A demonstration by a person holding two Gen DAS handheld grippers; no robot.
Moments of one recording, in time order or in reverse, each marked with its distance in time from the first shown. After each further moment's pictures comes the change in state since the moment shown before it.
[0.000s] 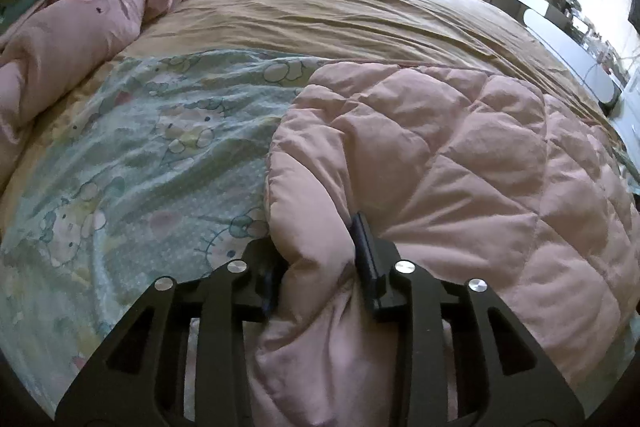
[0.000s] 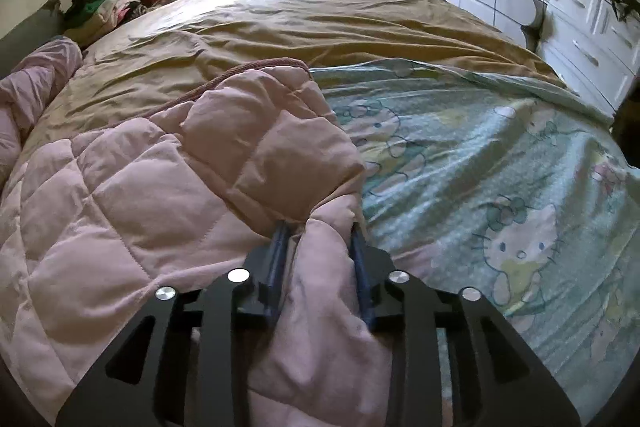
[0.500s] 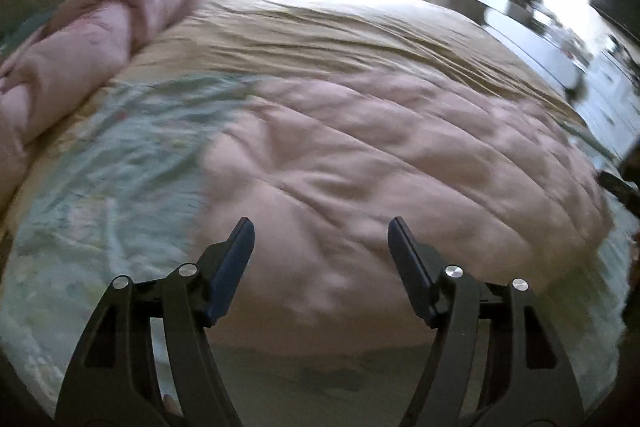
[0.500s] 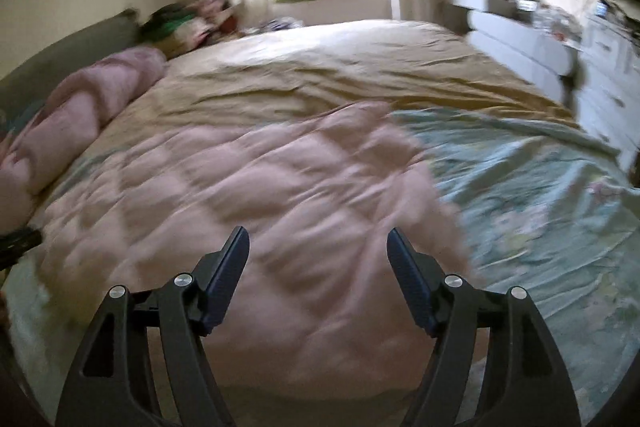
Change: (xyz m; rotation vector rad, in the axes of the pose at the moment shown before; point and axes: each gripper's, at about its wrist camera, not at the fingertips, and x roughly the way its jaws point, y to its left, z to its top) left arm -0.081 -0.056 -0.044 0.097 -0.050 -0.098; right arm -0.122 0.039 -0.069 -0.143 -0.164 0.223
